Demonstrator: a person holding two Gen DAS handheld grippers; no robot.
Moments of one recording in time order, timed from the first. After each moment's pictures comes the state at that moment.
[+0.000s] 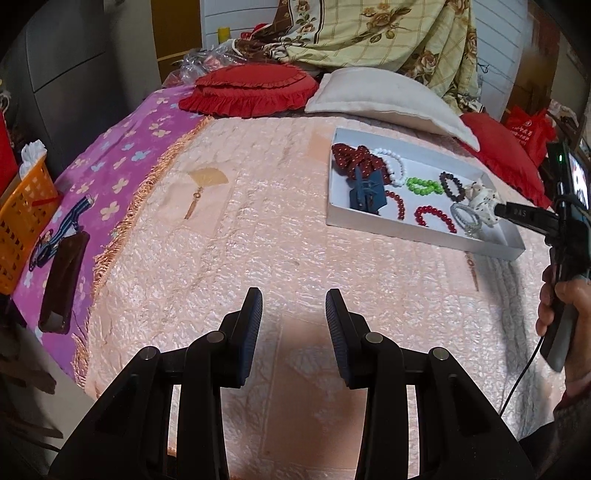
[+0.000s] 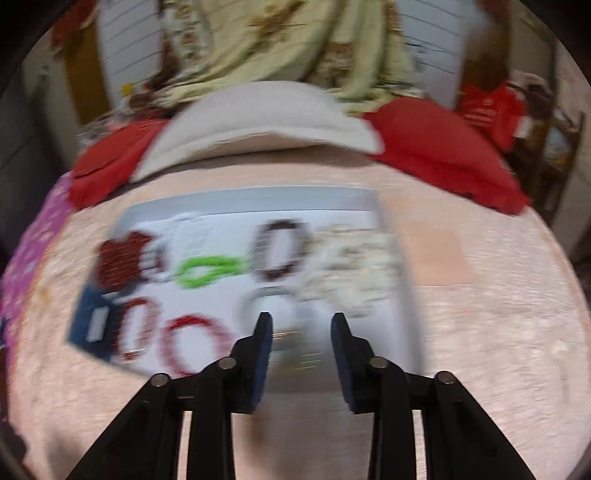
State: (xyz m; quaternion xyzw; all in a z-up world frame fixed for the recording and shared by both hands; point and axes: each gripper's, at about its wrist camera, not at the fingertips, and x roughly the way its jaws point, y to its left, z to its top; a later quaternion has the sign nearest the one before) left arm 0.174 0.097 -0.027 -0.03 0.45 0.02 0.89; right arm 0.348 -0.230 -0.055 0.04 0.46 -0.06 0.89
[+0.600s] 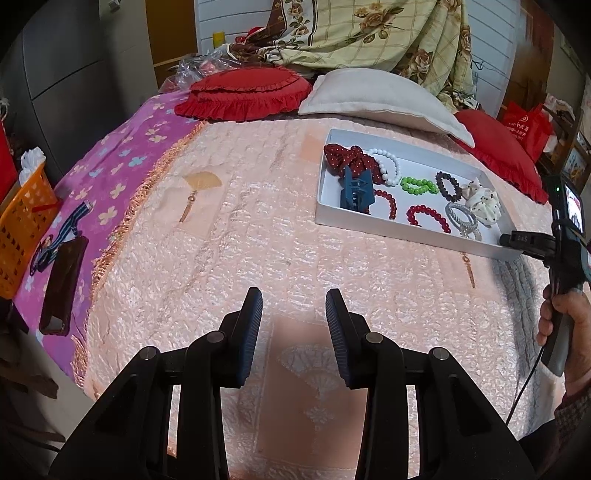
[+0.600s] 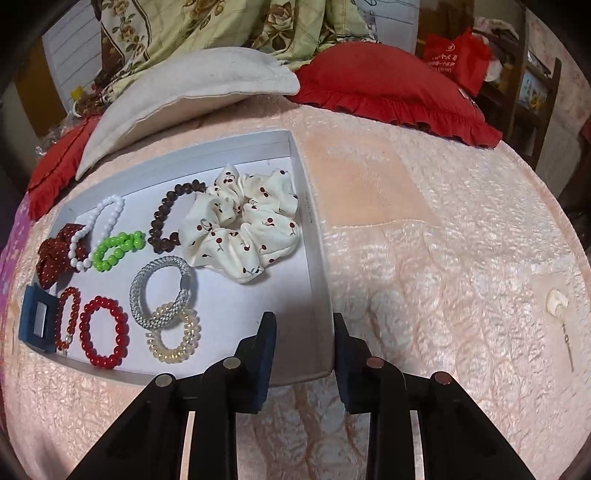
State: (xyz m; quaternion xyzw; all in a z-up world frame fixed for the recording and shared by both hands) left arm 0.172 0.086 -0.025 -0.02 0.45 0.02 0.89; right arm 0.352 -0.282 -0.093 0.08 0.51 -0.07 0.85
